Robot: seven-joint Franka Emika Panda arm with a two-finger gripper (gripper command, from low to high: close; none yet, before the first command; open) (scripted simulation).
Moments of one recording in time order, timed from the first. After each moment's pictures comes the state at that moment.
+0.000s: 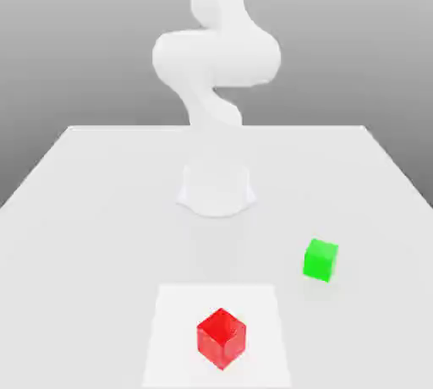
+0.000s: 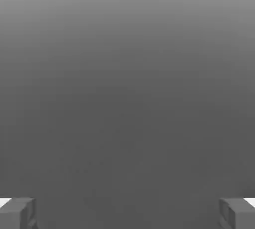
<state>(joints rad) 0.04 -0.71 -0.04 -2.33 0.01 2.34 0.71</state>
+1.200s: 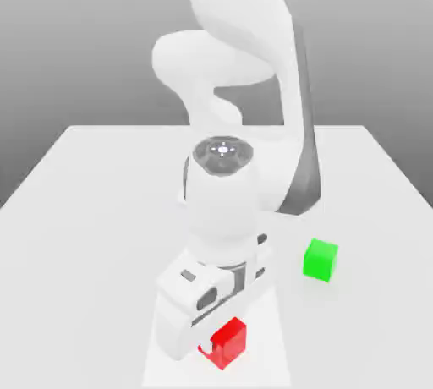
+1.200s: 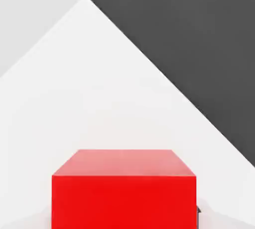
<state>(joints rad) 0.16 0.33 -0.12 -2.57 0.15 2.89 -0.10</state>
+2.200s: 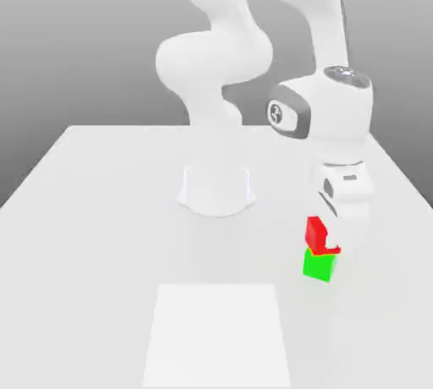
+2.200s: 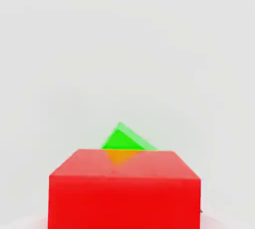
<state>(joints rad) 0.59 -0.04 0.08 -2.99 0.01 2.95 -0.29</state>
